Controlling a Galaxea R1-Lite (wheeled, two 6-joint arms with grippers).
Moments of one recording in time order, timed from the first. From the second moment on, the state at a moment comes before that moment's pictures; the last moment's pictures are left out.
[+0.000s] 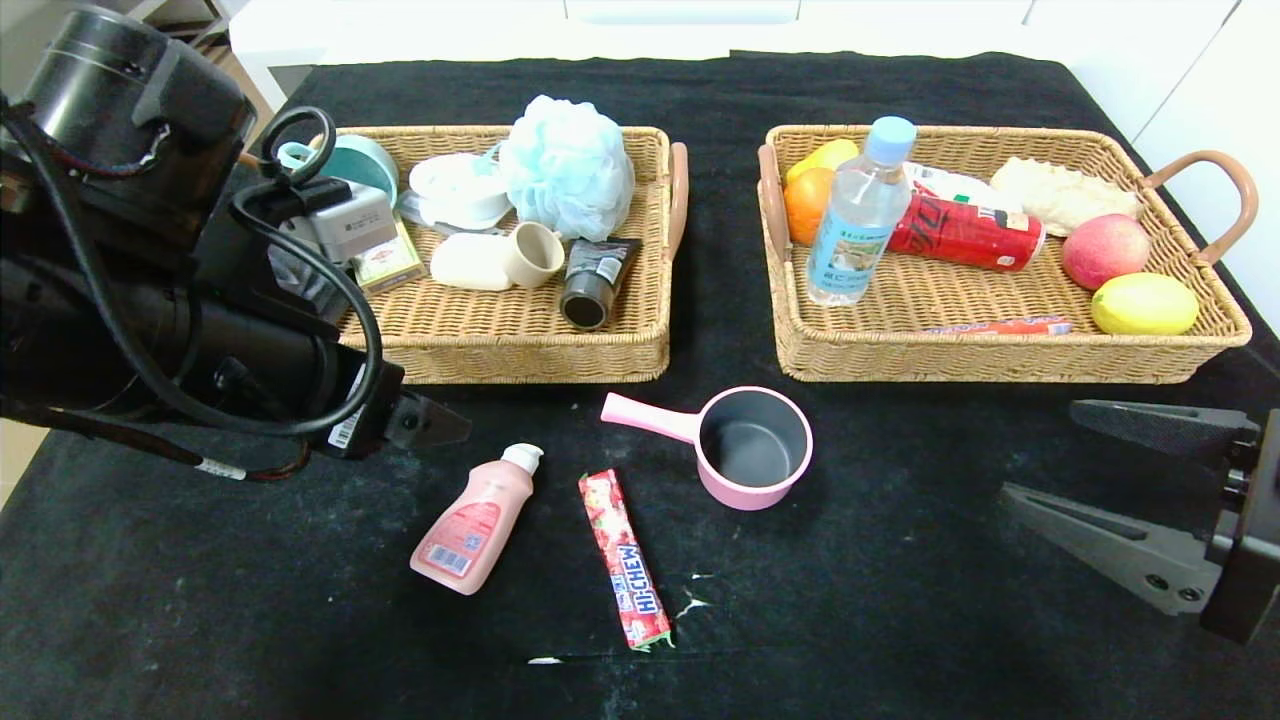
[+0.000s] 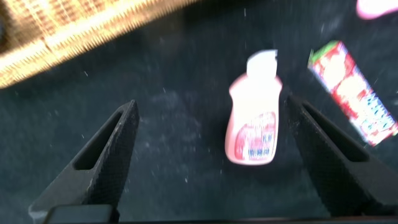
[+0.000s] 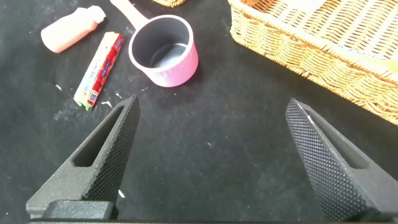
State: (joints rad) left arm -0.42 1.53 -1.47 0.68 0.18 0.04; right arm 0.38 1.14 -0.60 -0.38 0.30 -0.11
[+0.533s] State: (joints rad) left arm -0.52 1.55 -1.35 0.67 0.20 -0.05; right arm 0.38 1.13 -0.60 -0.38 0.30 -0.11
